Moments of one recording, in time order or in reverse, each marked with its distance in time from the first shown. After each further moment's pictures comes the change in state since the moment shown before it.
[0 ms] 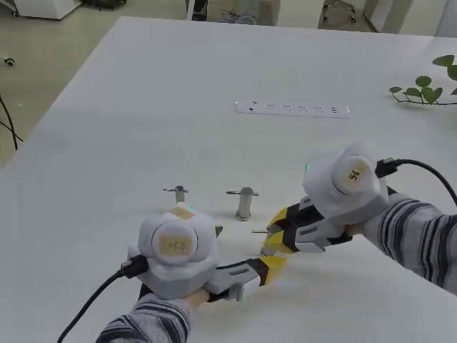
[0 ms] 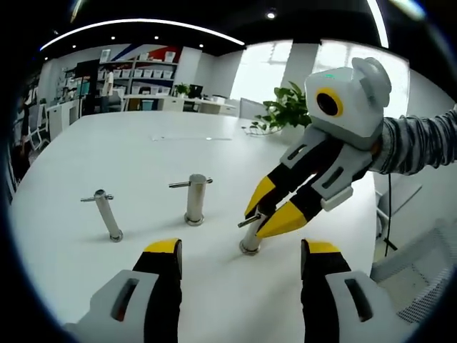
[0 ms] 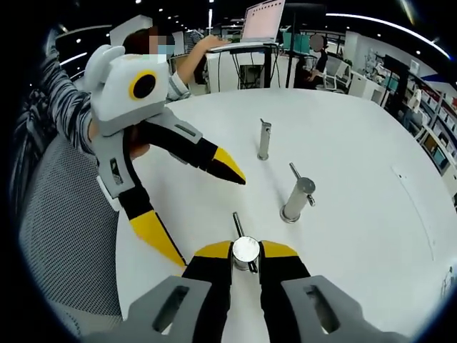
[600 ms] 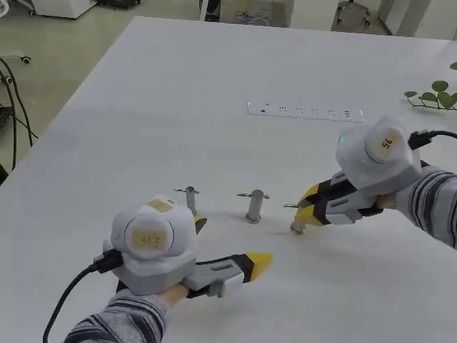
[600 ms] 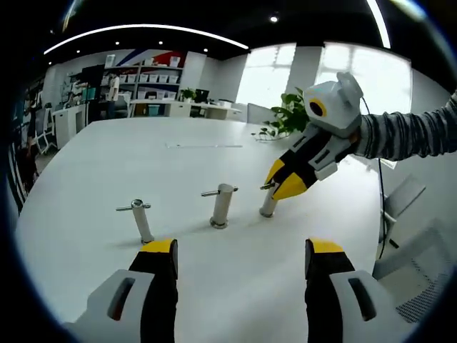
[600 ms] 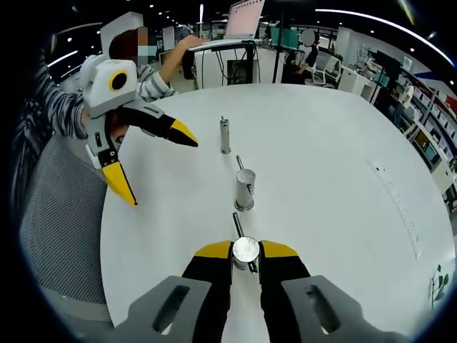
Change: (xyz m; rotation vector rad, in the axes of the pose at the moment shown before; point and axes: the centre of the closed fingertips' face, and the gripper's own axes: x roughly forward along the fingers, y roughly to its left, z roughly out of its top) left arm -0.025 0.024 0.011 -0.003 -0.026 0.038; right arm -0.023 -0.049 -0.006 0.012 0.043 -0.056
